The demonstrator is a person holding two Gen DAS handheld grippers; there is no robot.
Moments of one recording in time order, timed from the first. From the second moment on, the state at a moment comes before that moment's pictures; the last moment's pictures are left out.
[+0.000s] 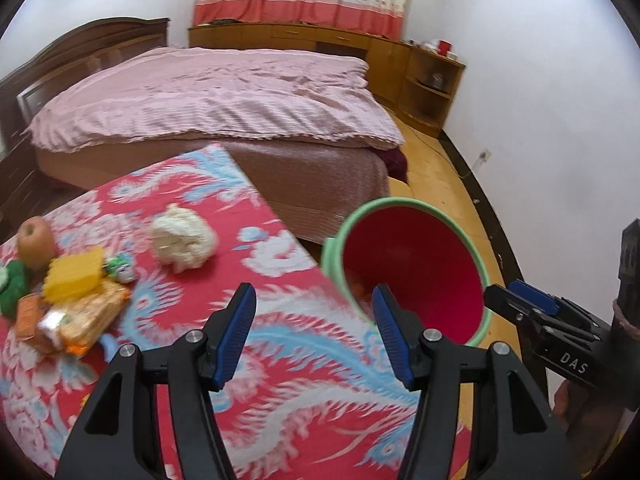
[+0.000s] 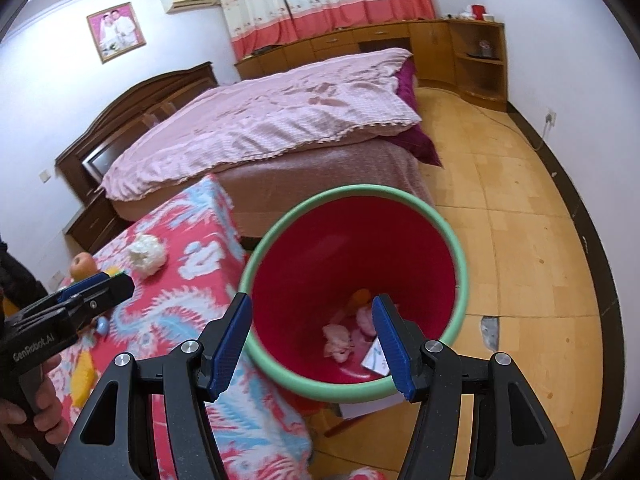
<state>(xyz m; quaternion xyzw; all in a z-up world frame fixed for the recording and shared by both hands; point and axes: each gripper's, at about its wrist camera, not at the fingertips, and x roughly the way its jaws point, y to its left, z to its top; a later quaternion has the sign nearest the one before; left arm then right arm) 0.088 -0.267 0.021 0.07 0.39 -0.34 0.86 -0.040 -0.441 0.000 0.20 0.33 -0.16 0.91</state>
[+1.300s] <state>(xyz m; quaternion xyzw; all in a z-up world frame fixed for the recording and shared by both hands) 0.201 -0.039 -0.015 -0.02 0.43 -0.10 0.90 0.137 -0.311 -0.009 0.14 0.40 -0.01 0.91</state>
